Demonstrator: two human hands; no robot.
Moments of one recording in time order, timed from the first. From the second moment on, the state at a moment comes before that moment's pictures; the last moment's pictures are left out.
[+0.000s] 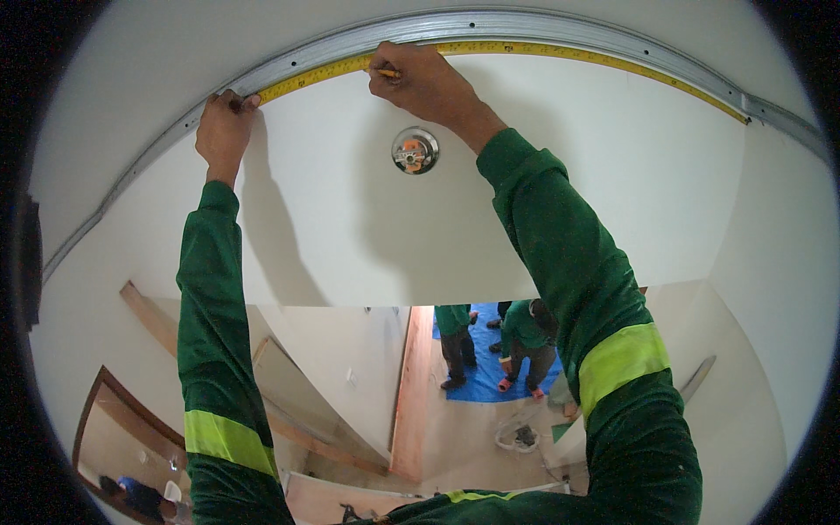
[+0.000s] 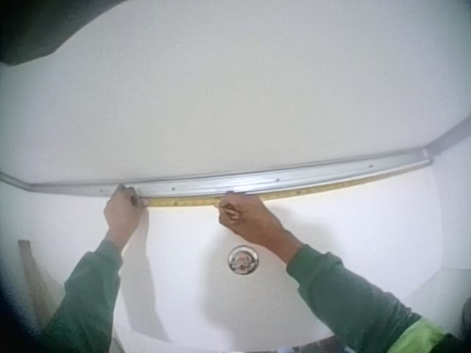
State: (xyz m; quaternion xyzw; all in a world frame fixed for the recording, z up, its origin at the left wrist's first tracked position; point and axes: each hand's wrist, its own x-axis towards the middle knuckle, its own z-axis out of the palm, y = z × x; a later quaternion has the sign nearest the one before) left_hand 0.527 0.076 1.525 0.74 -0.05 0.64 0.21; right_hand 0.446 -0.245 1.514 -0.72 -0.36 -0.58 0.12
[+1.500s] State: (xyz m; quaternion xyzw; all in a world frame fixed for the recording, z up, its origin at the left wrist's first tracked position) left_hand 0.544 0.087 1.536 0.77 -0.08 0.61 0.20; right_hand 0.420 -0.265 1.507 -0.71 -0.38 -0.51 0.31
